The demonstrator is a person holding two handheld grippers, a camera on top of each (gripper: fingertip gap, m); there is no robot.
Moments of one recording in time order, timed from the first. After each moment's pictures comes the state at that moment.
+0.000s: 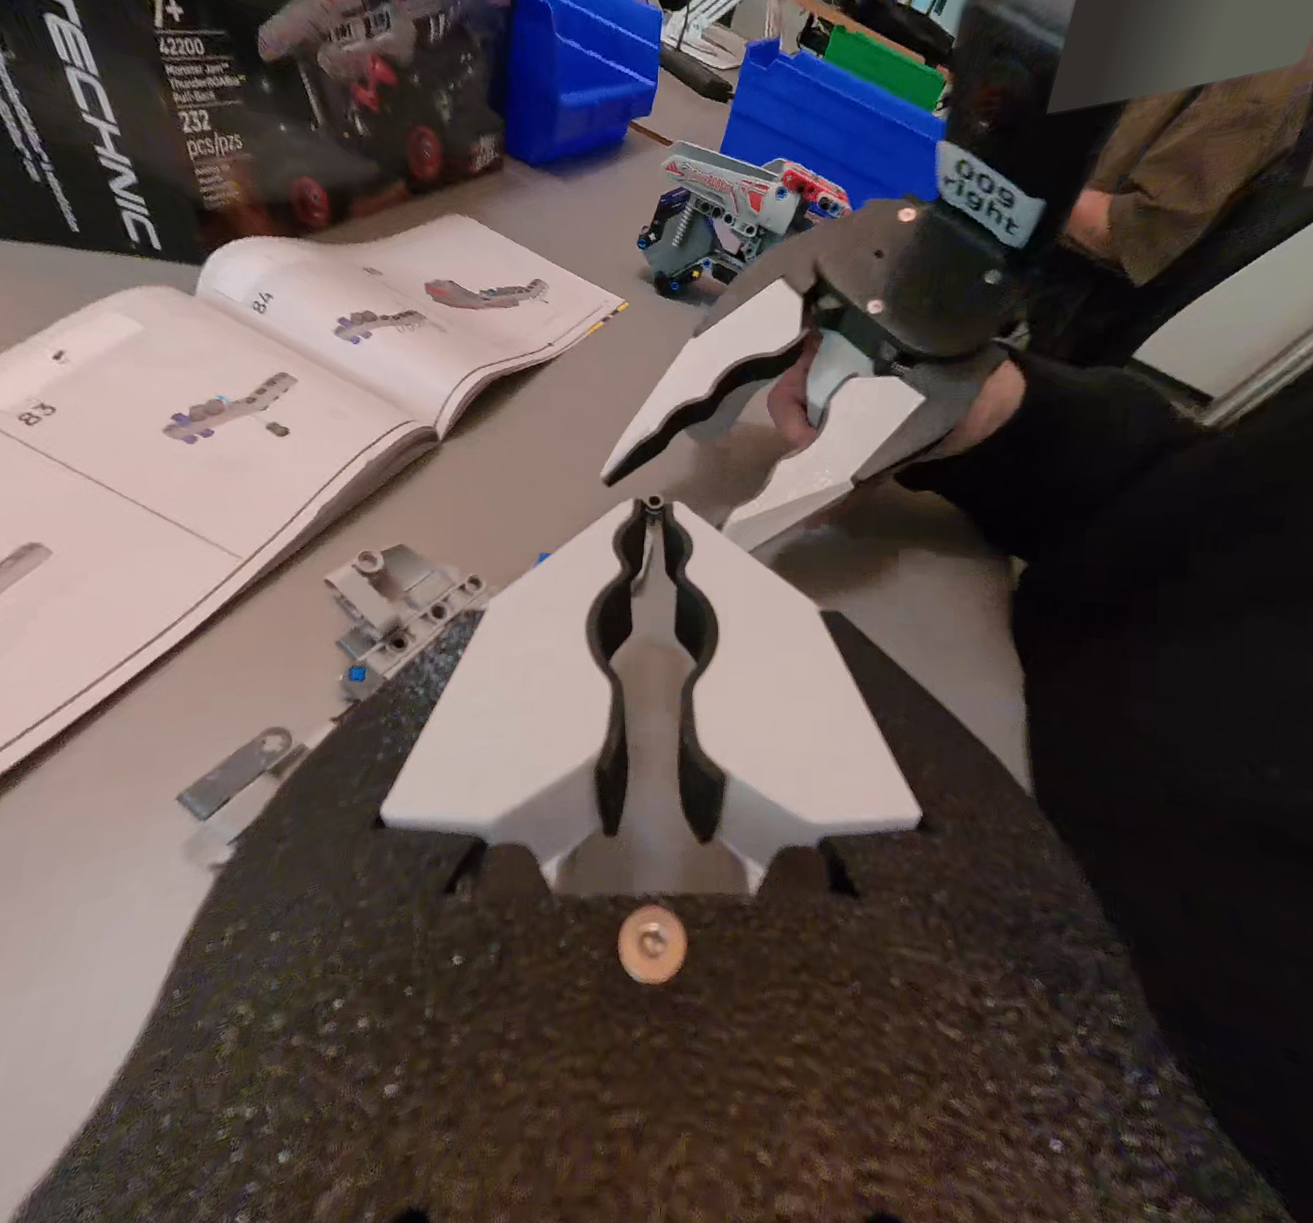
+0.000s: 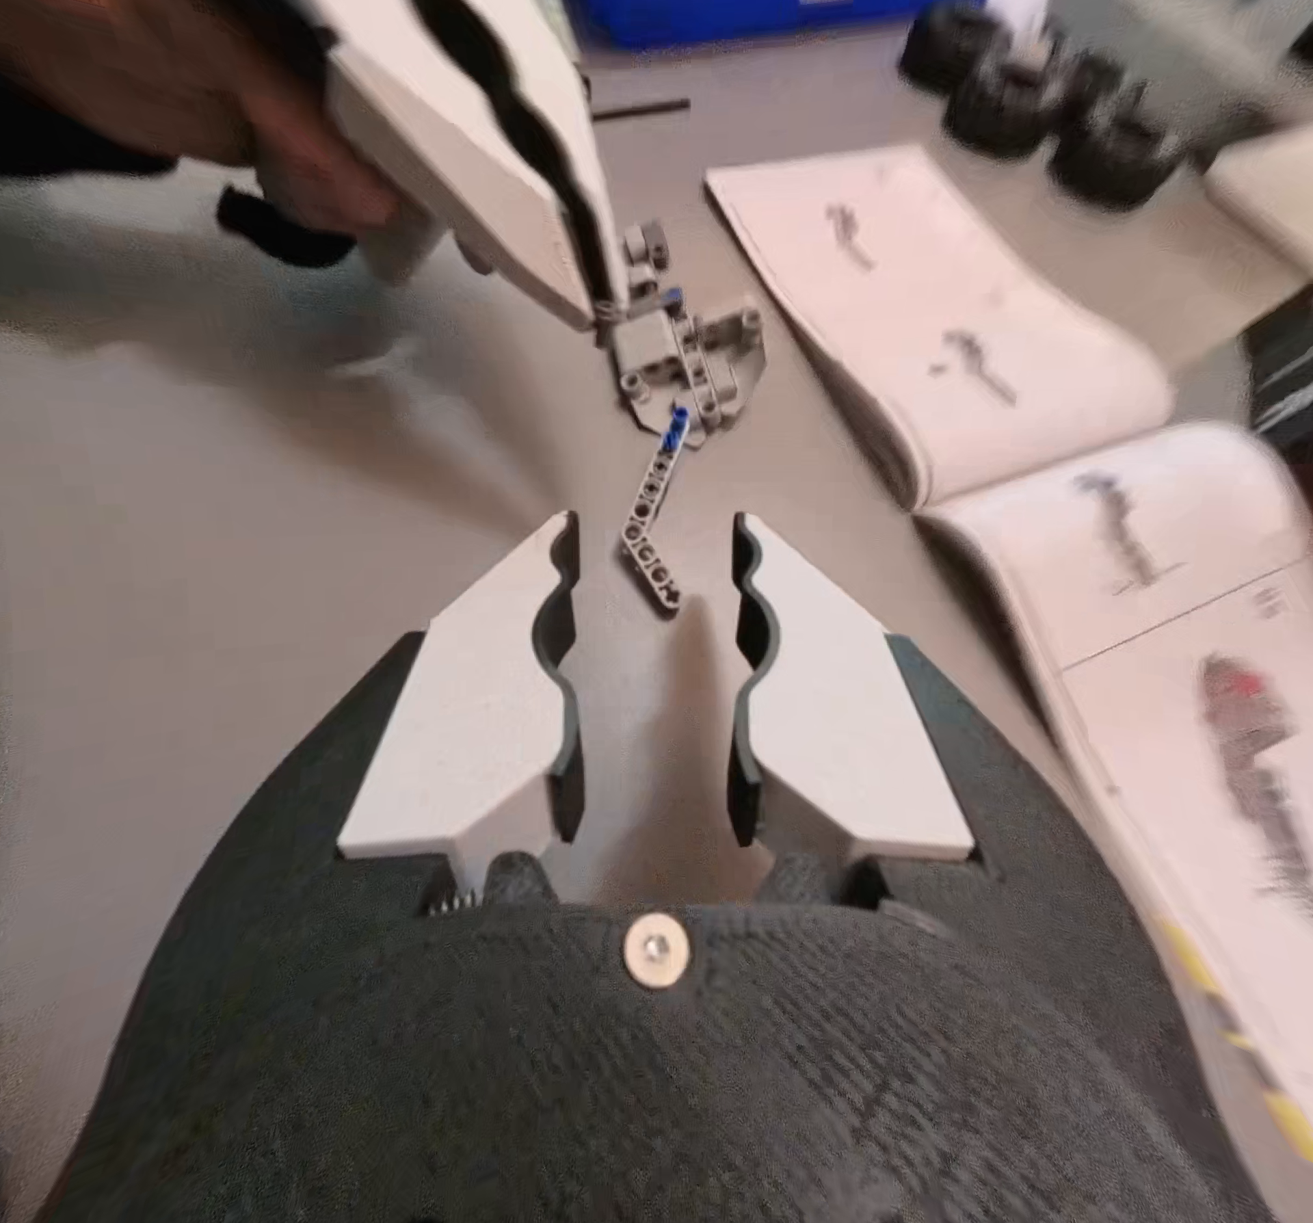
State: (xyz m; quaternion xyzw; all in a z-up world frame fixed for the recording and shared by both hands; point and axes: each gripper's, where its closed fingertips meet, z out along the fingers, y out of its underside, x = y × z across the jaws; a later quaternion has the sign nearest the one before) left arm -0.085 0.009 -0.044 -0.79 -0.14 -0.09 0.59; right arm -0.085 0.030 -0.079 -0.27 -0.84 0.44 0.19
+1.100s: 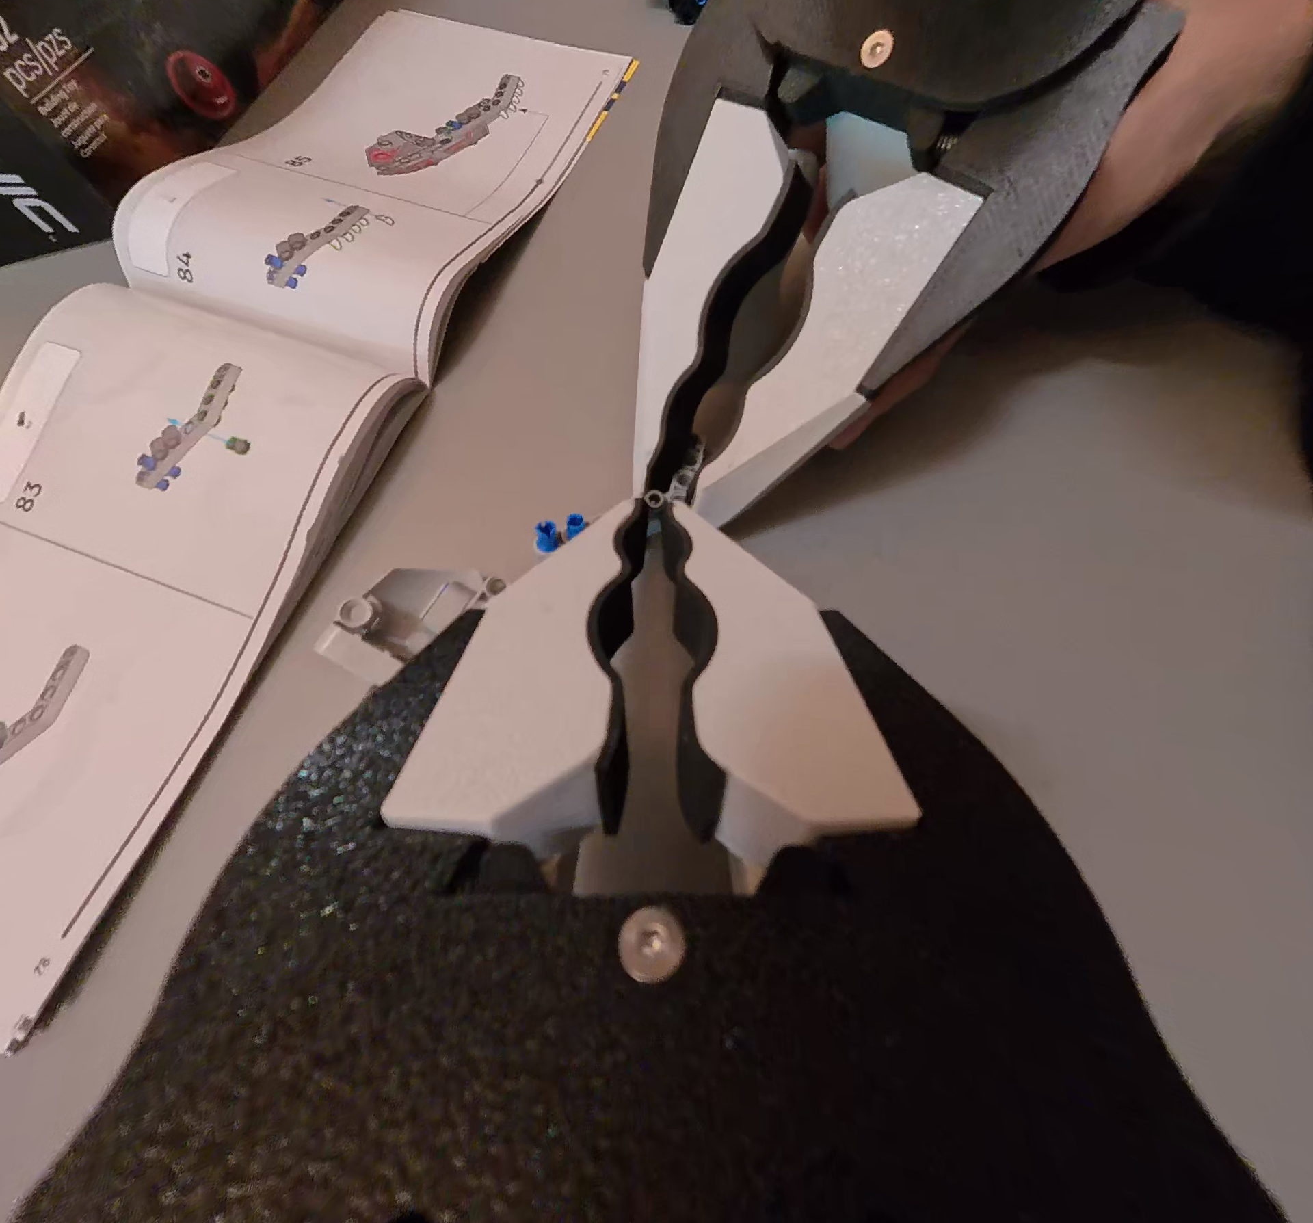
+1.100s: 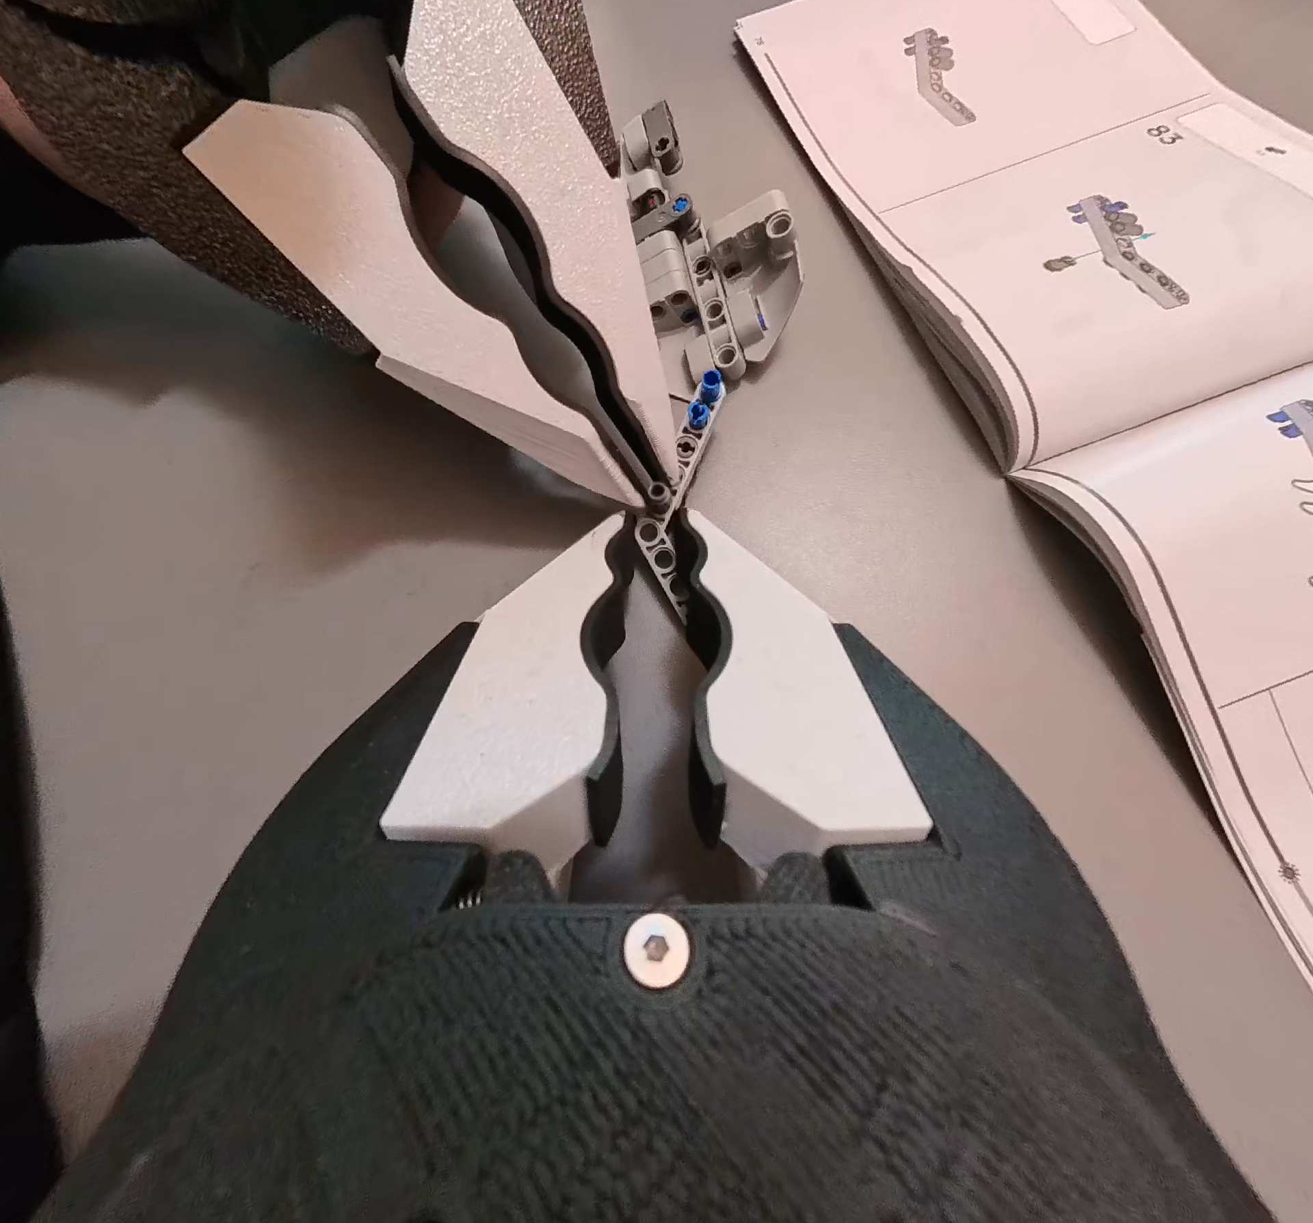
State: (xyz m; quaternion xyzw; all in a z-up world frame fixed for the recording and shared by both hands) left arm -0.089 0.032 -0.097 -0.89 -0.03 0.02 0.45; right arm -0.092 0.023 -0.110 -0.30 -0.86 0.41 0.09
